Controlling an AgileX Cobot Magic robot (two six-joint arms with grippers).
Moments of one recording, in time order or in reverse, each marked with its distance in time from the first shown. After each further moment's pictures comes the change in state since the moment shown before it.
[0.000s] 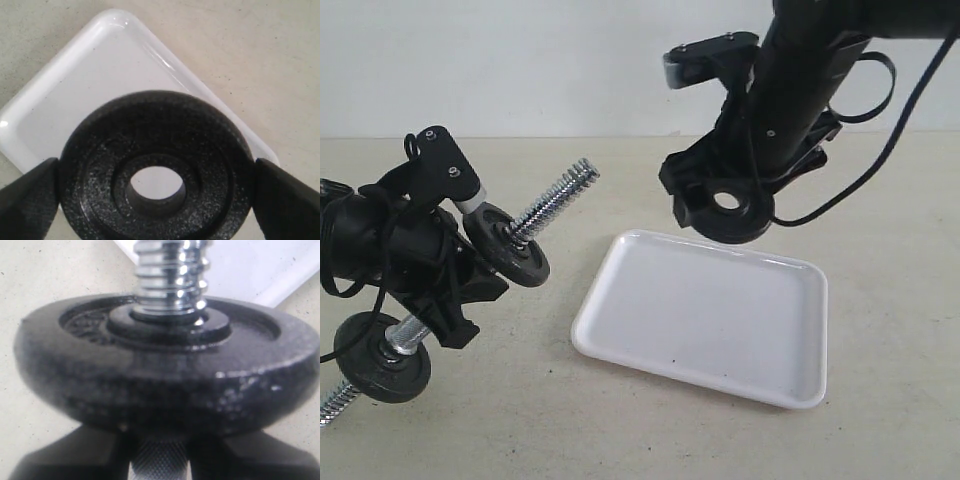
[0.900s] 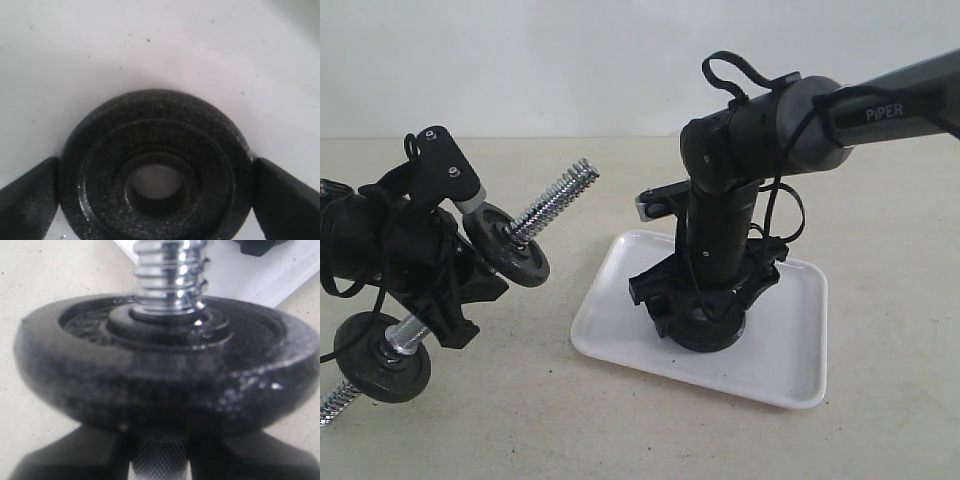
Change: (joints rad) left arm 0.000 0.000 0.000 0.002 0.000 0.000; right arm 0.078 0.348 0.001 -0.021 -0.027 0.204
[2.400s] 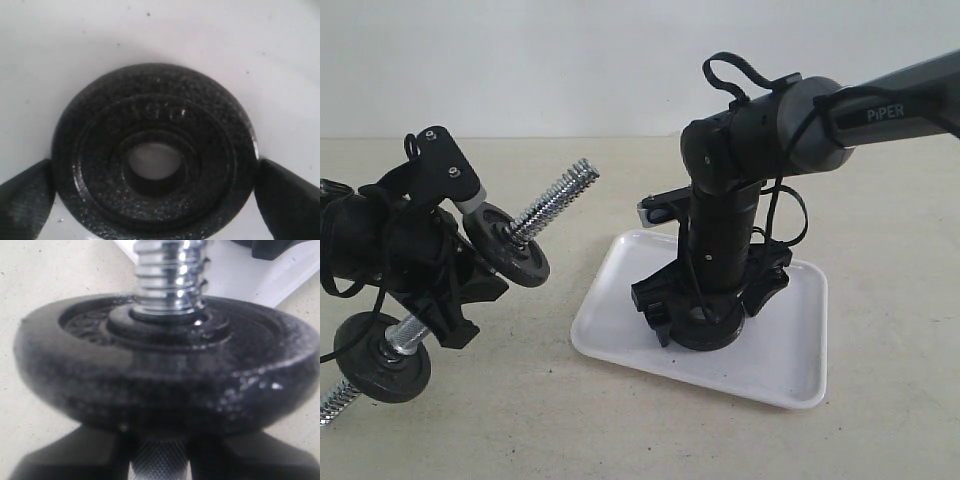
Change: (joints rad) left arm 0.000 0.000 0.000 0.000 0.000 0.000; right arm 0.000 0.000 0.001 0.006 0.022 -0.008
